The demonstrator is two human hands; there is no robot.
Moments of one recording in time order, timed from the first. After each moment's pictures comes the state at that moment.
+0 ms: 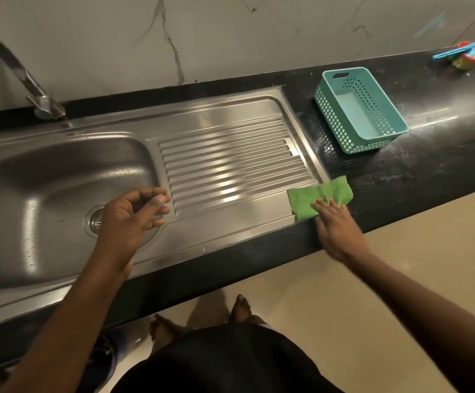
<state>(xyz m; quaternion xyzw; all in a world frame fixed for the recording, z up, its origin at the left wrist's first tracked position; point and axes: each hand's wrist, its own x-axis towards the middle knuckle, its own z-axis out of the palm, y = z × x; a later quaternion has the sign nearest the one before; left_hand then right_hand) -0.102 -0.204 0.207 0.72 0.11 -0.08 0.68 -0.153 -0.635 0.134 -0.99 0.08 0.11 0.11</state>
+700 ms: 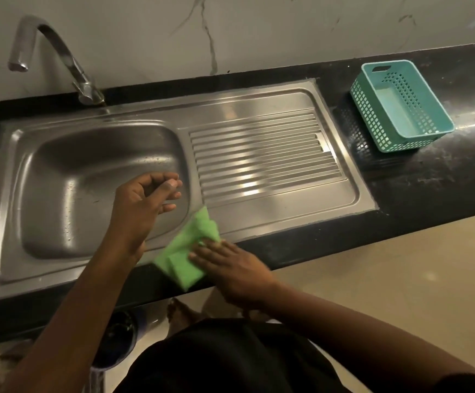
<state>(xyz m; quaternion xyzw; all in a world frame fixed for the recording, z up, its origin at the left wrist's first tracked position) -0.101 -0.174 0.213 0.71 0.14 -0.05 0.68 -0.186 -0.391 0.108 -0.91 -0.38 0.14 0.12</state>
